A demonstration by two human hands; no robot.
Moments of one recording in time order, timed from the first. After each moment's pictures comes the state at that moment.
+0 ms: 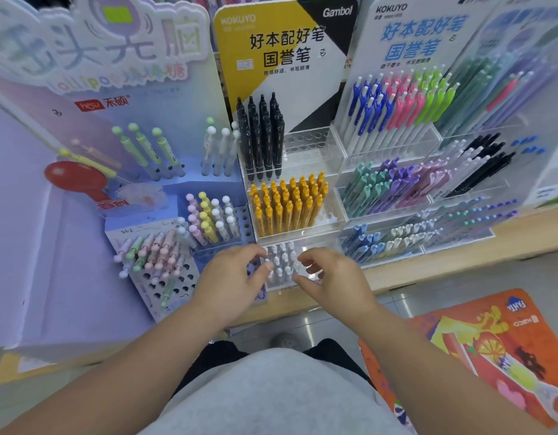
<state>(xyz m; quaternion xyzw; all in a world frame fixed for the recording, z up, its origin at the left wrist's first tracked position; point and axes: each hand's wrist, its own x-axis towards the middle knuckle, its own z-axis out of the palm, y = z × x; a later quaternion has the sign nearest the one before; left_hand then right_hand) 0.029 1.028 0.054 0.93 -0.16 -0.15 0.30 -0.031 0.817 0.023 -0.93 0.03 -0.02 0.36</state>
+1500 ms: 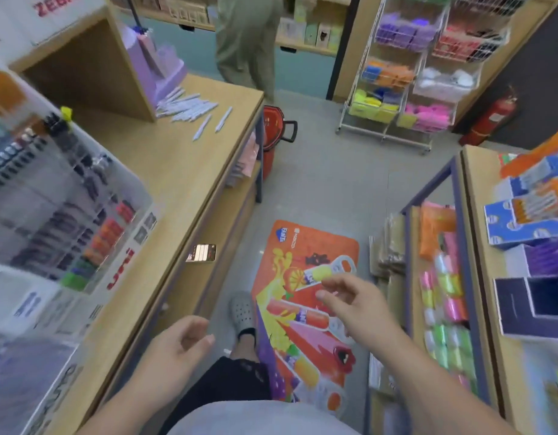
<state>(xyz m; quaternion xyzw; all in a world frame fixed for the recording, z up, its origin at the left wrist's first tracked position) -0.178 0.458 0.037 0.75 -0.43 -0.44 0.26 -0.473 0.331 0.061 -0.59 0.61 -0.23 0.48</state>
